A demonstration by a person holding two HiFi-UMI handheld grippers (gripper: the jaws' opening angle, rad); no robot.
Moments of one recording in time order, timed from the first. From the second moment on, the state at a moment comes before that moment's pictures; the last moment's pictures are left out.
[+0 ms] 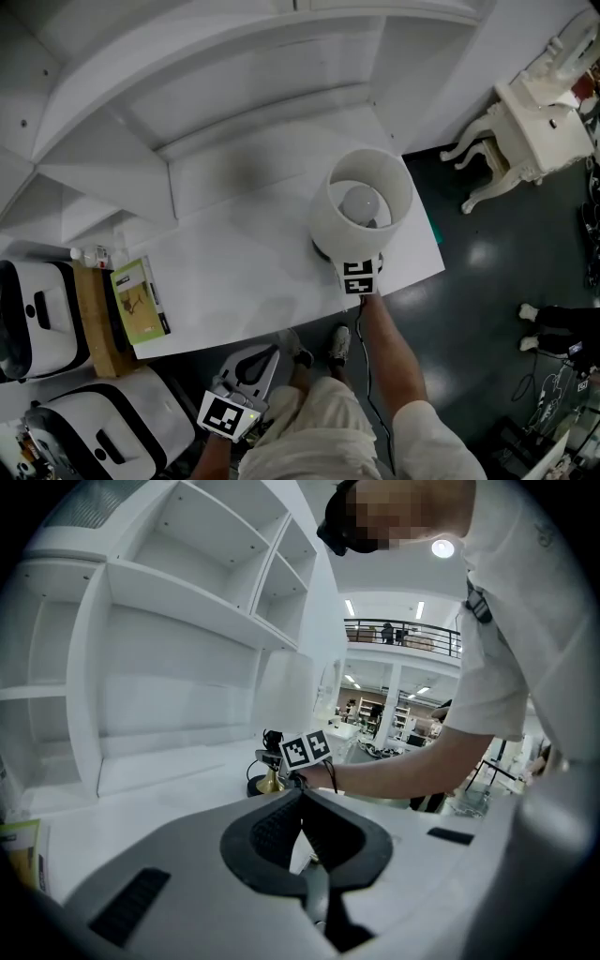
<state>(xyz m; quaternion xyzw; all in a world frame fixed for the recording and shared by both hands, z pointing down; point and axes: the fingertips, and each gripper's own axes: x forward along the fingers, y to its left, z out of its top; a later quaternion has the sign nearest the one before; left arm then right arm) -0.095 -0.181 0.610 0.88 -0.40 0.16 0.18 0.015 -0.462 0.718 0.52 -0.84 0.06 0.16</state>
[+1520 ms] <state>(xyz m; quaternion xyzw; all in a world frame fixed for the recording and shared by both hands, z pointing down) -0.091 -0.200 0.499 0.88 -0.46 0.05 0.12 0.041 -0.351 0.508 0.46 -0.87 0.08 0.13</state>
